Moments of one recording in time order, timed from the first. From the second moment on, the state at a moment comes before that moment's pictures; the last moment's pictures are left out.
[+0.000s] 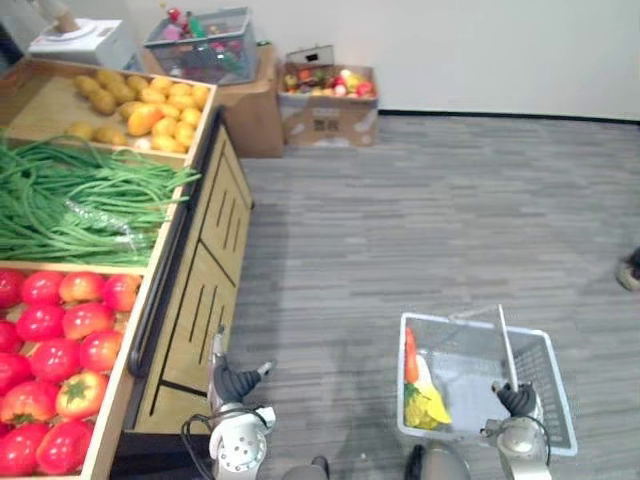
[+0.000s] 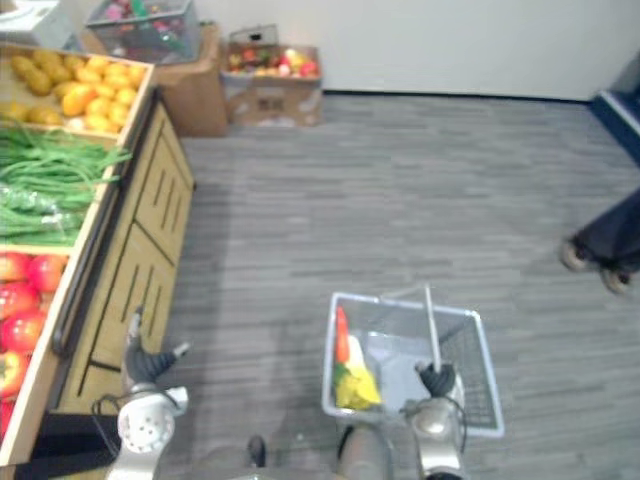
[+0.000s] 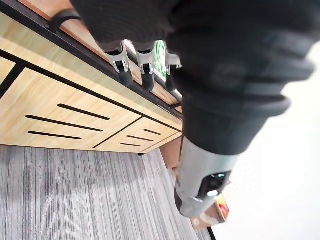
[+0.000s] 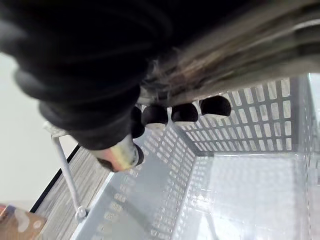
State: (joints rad) left arm 0.29 0.06 0.01 0.09 0.29 -0.08 0.51; right arm 0.06 -0.07 -0.22 0.59 -0.31 0.01 -0.43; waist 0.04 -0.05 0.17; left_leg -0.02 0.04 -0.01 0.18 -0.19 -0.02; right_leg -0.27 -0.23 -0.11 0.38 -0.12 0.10
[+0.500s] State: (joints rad) left arm 0.28 0.00 -0.01 0.14 0.28 -0.08 0.50; right arm 0.07 -0.08 -0.28 0.59 -0.31 0.01 -0.44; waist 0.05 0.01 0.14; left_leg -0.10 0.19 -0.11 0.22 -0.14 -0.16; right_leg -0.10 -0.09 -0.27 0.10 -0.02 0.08
